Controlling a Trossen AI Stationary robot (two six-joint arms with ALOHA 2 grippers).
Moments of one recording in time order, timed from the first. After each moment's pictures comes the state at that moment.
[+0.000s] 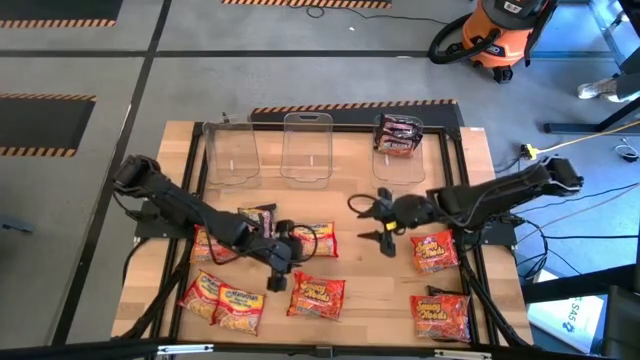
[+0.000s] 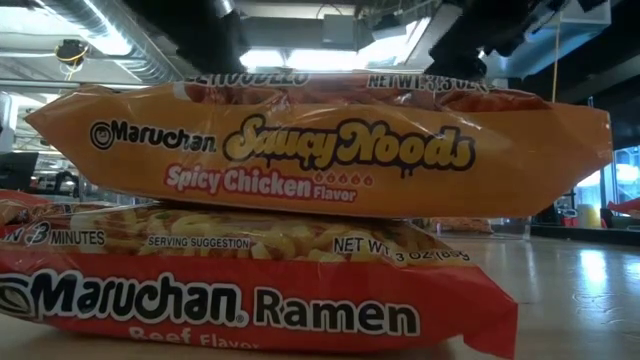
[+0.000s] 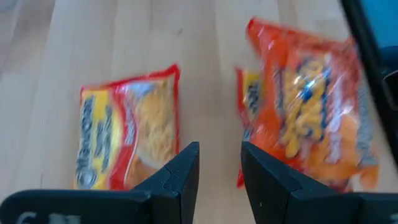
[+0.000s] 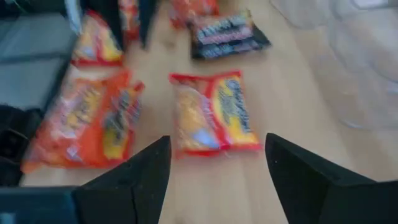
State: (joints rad) left arm -0.42 1.55 1.07 -0.40 -0.23 -0.32; right arm 0.22 1.20 0.77 -0.16 0.11 0.26
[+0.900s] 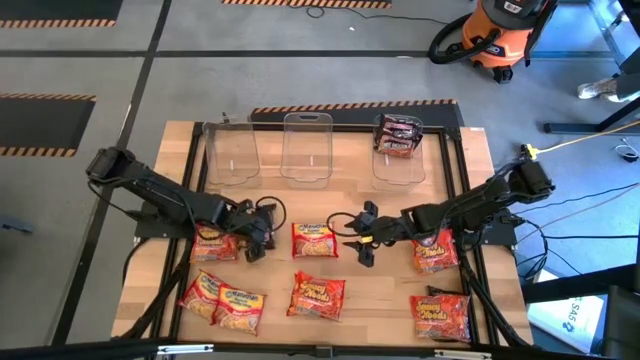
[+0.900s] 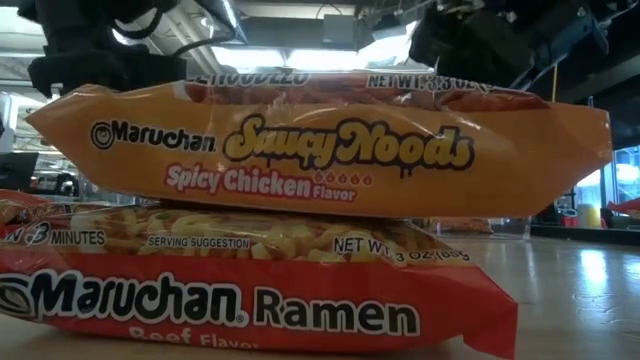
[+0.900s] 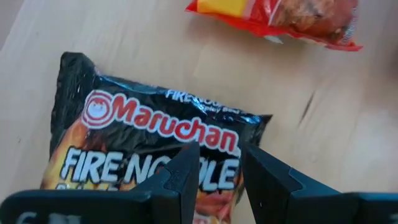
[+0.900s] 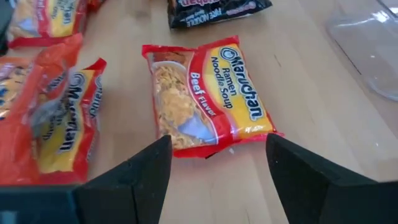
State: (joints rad) left arm -0.28 1.28 0.67 -0.54 -0.17 -0.65; right arm 0.27 1.51 0.71 0.15 0.24 0.33
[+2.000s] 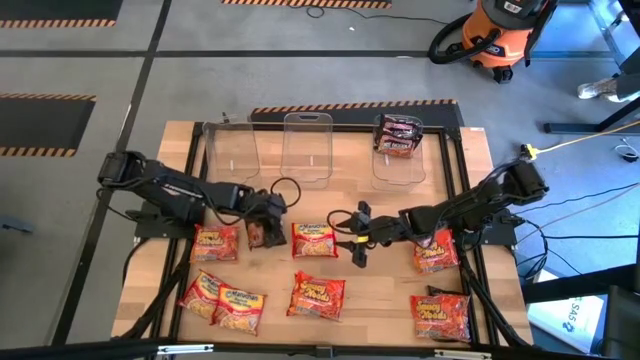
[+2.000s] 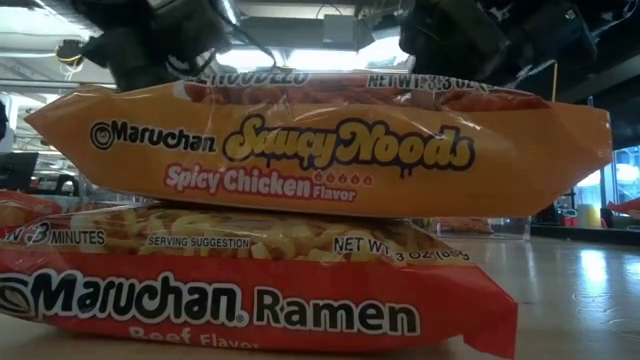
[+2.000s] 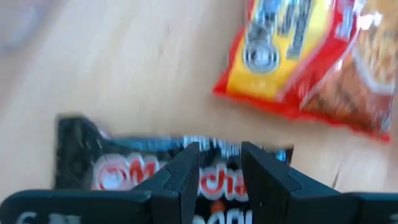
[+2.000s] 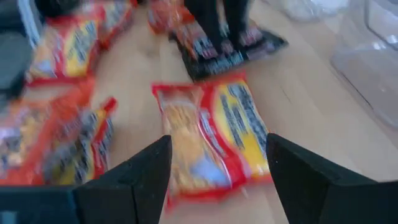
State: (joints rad) left arm -0.06 1.40 0.67 -0.29 -0.06 -0.46; right arm 0.27 1.57 0.71 0.34 0.26 0.33
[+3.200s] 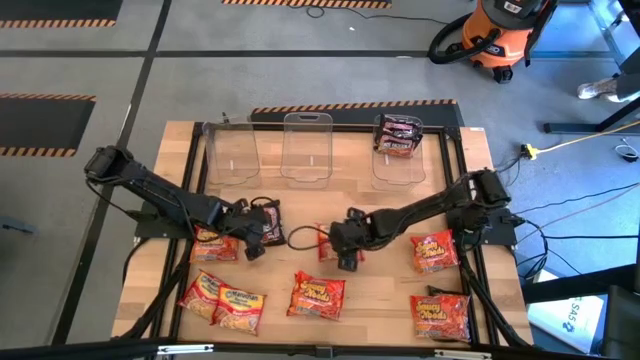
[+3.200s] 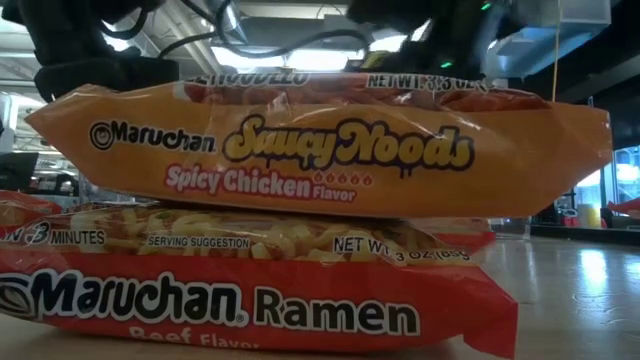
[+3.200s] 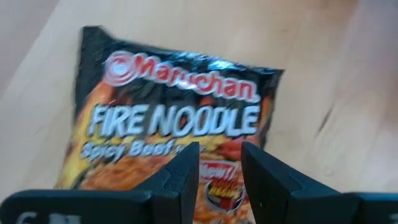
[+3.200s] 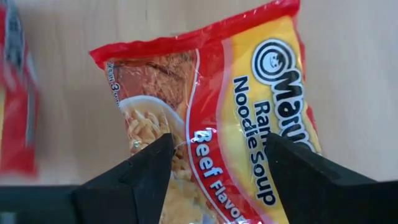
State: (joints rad) left arm -0.32 1.24 0.62 -0.50 -0.27 -0.74; right arm 0.25 1.88 1.19 -0.52 0.14 0.40
